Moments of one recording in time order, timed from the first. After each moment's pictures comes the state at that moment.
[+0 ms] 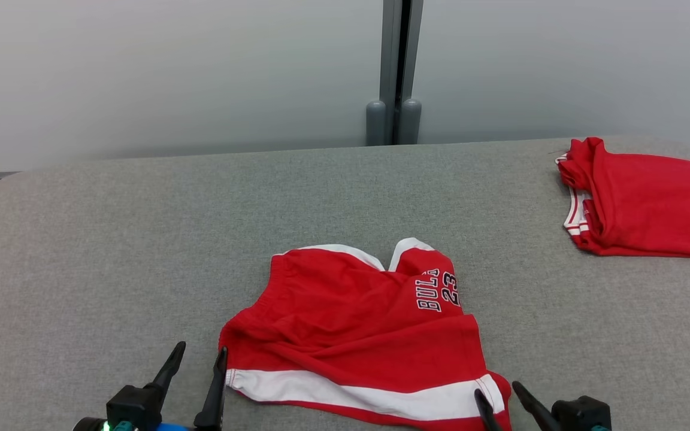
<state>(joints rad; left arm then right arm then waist) 0.00 0.20 -0.24 0.39 -0.29 -0.12 -0.25 0.09 -0.05 0.16 0.29 0.19 0.13 -0.07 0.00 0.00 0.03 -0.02</state>
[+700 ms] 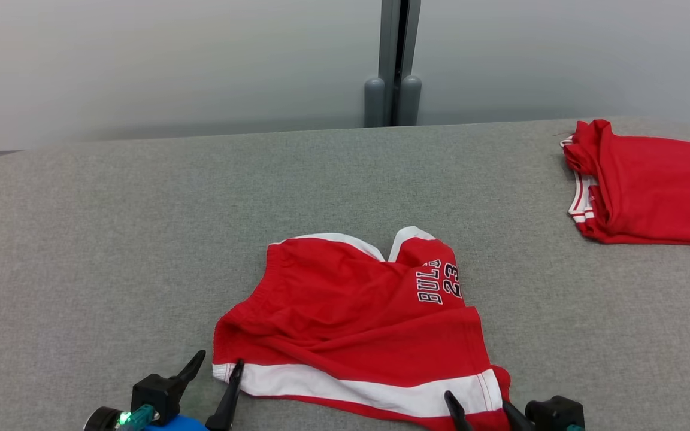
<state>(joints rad) -0.13 0.29 -0.48 0.59 -0.42 -0.13 -0.25 0.03 -0.07 0.29 0.39 0.29 0.13 -0.14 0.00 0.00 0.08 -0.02</state>
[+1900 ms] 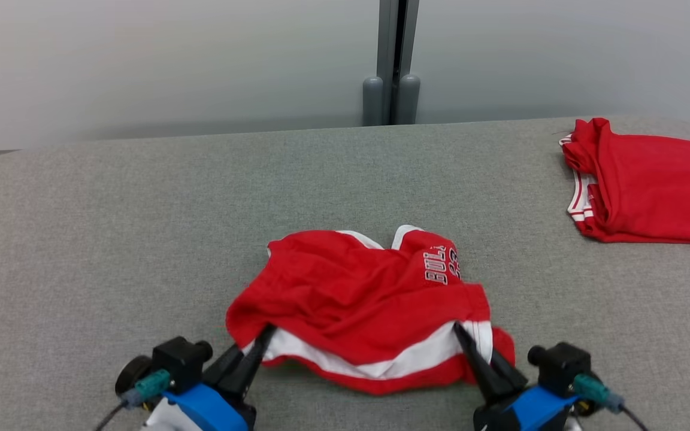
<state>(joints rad) -0.27 0.43 -0.80 0.40 -0.69 -0.13 -0.26 -0.13 -0.14 0.40 0.41 0.38 0.13 -0.25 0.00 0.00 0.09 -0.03</state>
